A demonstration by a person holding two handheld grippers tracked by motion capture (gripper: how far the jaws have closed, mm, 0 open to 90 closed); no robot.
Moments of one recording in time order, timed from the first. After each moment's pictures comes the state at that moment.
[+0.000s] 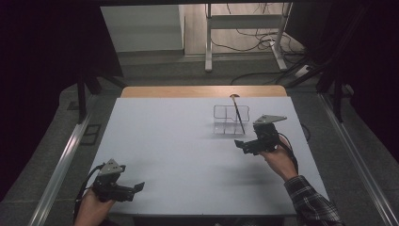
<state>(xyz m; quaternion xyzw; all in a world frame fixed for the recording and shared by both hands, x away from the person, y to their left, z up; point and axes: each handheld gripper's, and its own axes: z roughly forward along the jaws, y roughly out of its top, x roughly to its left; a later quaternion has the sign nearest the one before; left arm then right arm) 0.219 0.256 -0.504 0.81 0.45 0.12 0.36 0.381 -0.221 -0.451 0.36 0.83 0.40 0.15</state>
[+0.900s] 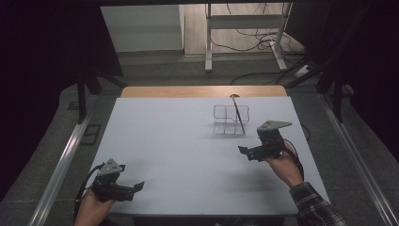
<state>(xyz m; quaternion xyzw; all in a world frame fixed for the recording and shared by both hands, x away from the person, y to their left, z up) 0.219 0.256 -0.503 0.81 0.45 0.12 0.37 0.362 -0.232 -0.451 0.35 0.84 0.39 0.15</state>
